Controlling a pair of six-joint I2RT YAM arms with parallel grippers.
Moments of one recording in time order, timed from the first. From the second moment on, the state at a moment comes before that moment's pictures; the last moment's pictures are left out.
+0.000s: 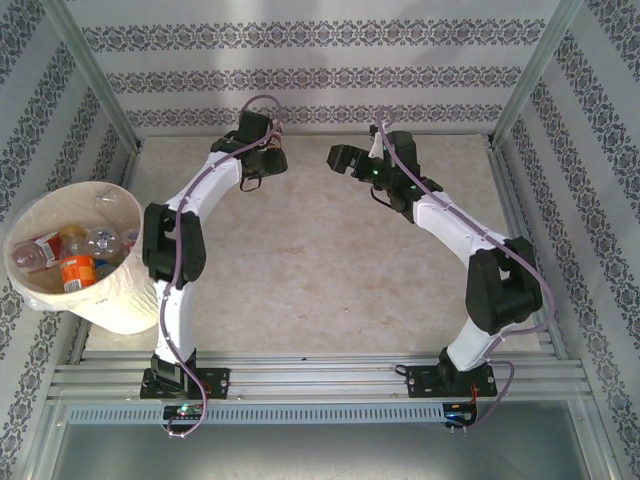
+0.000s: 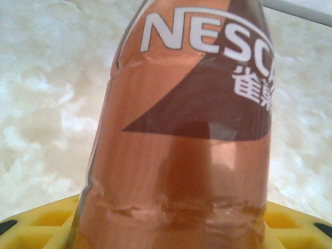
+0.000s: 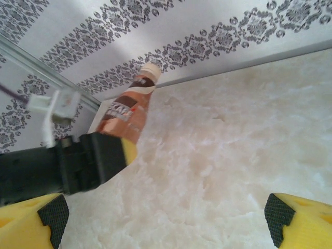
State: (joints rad) left arm -0.27 2.09 1.88 -0.69 0.02 -0.47; right arm 0.35 1.67 1.27 0.04 -0.29 0.60
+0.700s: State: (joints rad) left arm -0.31 1.39 1.62 -0.92 -0.24 -0.47; right arm 0.35 1.59 1.22 0.26 -0.28 0.53
